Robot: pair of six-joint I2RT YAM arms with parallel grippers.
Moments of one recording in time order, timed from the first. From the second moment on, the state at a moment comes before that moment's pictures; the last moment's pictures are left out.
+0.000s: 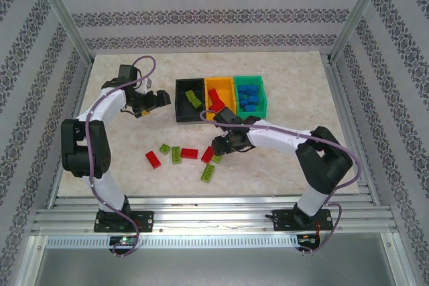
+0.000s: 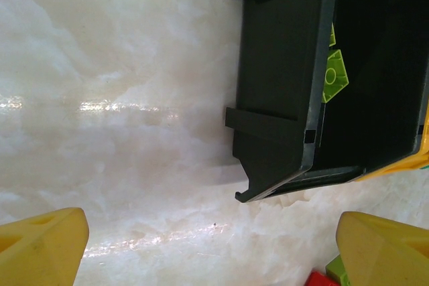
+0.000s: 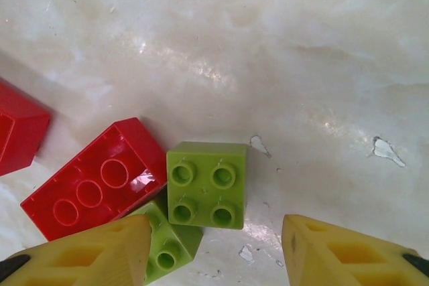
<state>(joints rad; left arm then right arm) 0.01 1.77 1.33 -0.71 0.44 -0.33 0.75 1.71 1.06 -0.57 -0.07 0.42</state>
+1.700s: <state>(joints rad) 0.01 1.77 1.34 -0.71 0.45 -0.33 0.67 2.08 1.76 -0.56 -0.12 0.39</state>
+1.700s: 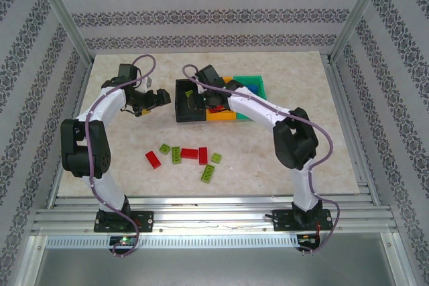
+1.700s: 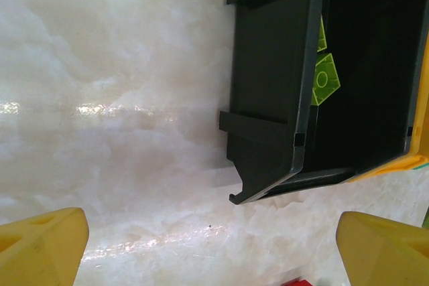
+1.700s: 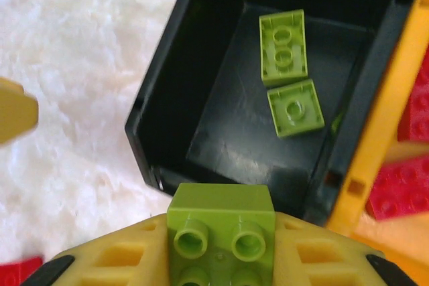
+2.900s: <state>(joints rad) 0.01 1.77 1.35 -0.71 0.48 -0.33 0.76 1.80 1.23 -0.58 -0.14 0.39</state>
